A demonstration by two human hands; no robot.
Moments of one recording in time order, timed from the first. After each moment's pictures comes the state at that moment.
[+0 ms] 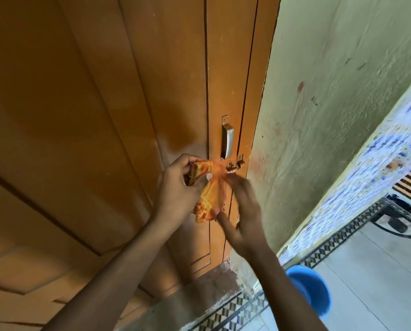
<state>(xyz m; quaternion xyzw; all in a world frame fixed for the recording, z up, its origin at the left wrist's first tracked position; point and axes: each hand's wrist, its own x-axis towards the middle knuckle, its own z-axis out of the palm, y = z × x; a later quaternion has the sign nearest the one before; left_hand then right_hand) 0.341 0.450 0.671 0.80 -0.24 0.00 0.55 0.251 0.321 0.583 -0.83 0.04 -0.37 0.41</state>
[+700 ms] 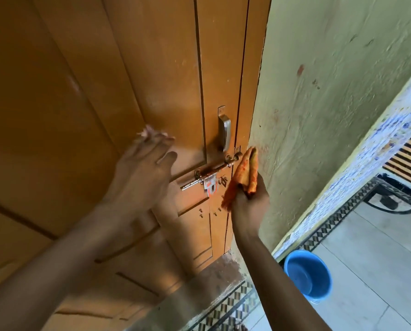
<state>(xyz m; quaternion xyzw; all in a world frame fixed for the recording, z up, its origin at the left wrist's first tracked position) 0.421 0.502 0.671 0.81 -0.51 0.30 0.02 0.295 0.330 0.562 -0.59 0.37 -0.43 0.57</state>
